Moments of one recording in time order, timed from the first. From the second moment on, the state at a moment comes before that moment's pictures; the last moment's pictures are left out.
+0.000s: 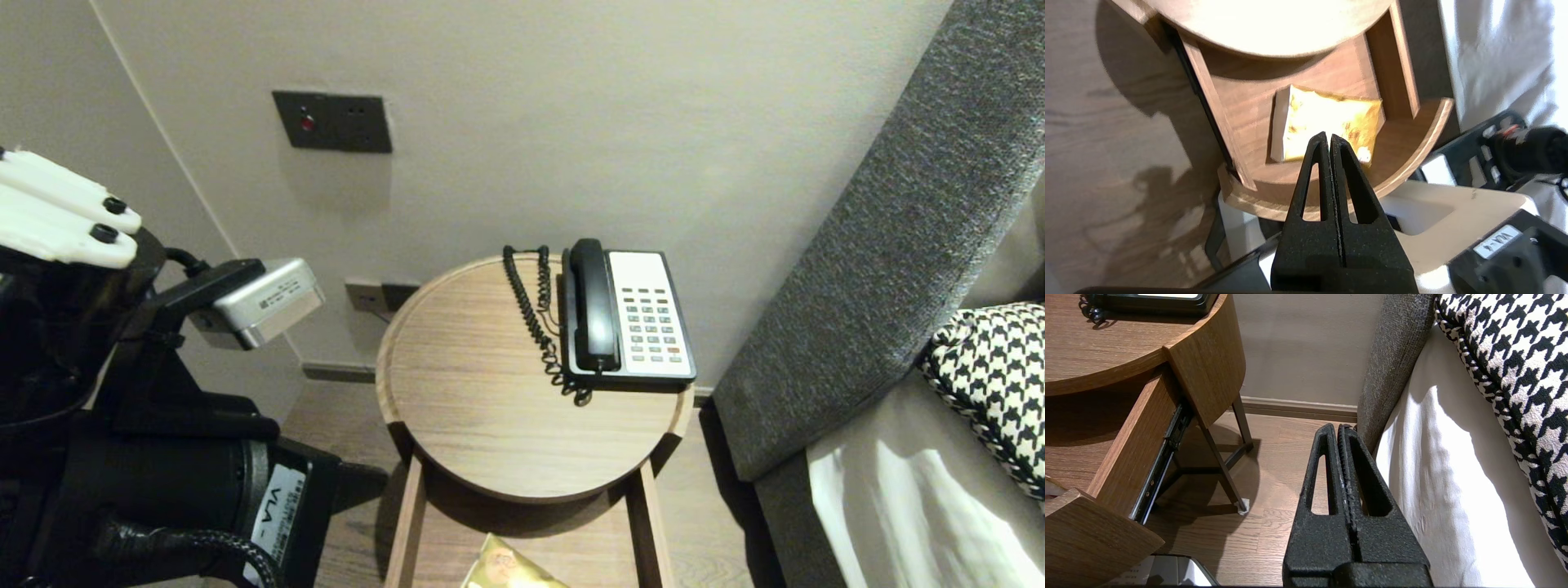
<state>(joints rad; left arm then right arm) -0.99 1.30 -1.14 0.55 0.16 -0.50 0.00 0.00 -0.02 0.06 0.01 -0.02</state>
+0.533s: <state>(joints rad) -0.97 1.23 -1.14 0.55 0.12 -0.41 0.00 0.00 -0.02 0.06 0.01 -0.02</state>
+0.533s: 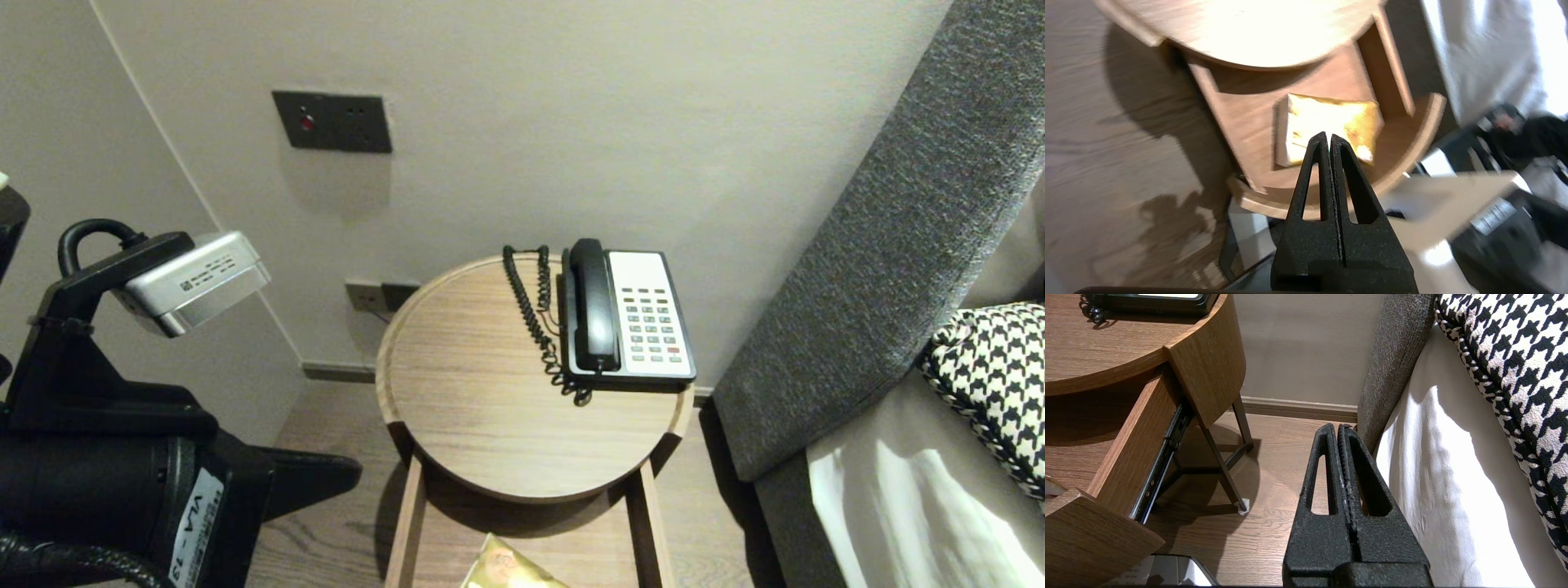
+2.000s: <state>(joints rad) -0.87 1.35 -0.78 0.14 -0.37 0.14 0.00 0.00 -0.02 0.06 0.01 -0.02</state>
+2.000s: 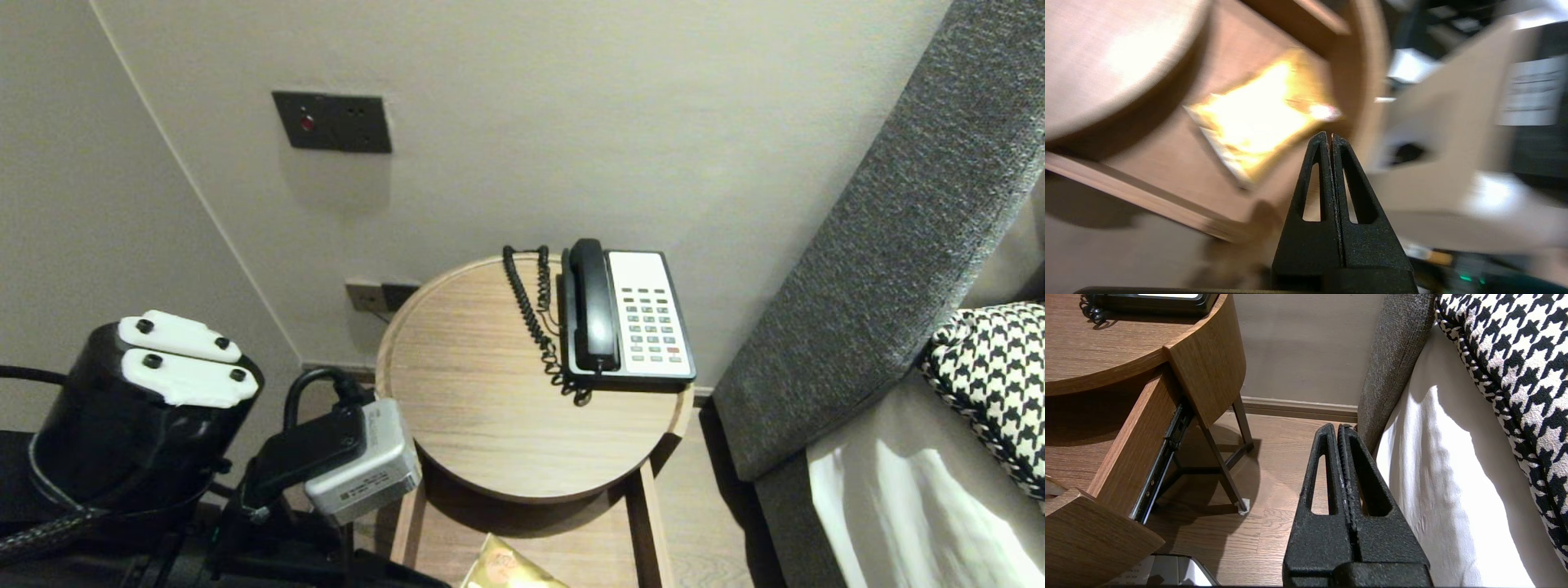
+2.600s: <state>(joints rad) -0.77 1.44 -0.70 0.08 -0.38 0.48 0.00 0.00 -0.02 0.06 0.01 -0.02</state>
